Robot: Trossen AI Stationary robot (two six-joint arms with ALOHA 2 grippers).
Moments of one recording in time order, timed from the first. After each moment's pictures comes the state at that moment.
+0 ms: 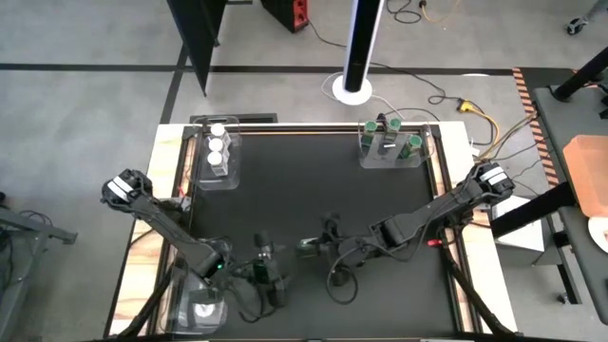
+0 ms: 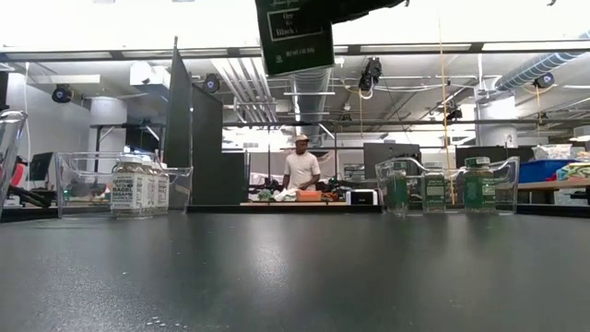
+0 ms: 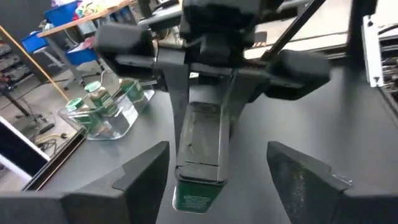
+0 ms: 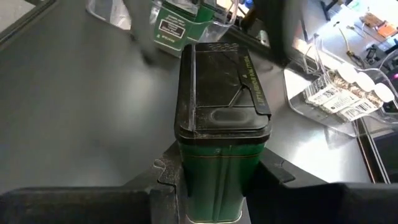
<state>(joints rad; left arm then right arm) -0.68 1.63 1.12 0.02 -0.98 -0.18 0.41 1.69 1.21 -0.14 0.40 -0.20</state>
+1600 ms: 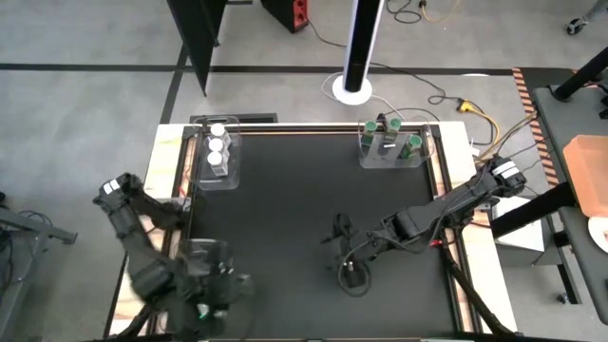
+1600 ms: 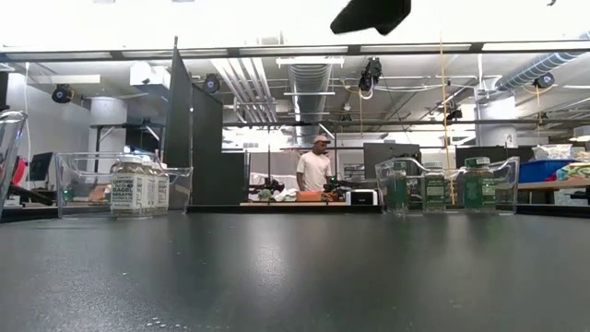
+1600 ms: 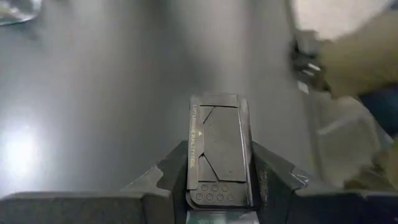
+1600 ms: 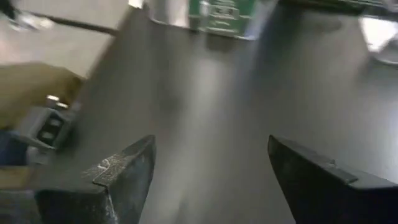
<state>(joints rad) -0.91 1.64 1.69 -1.26 -0.53 -0.75 0.41 1.57 1.18 -0.28 0.21 0.09</state>
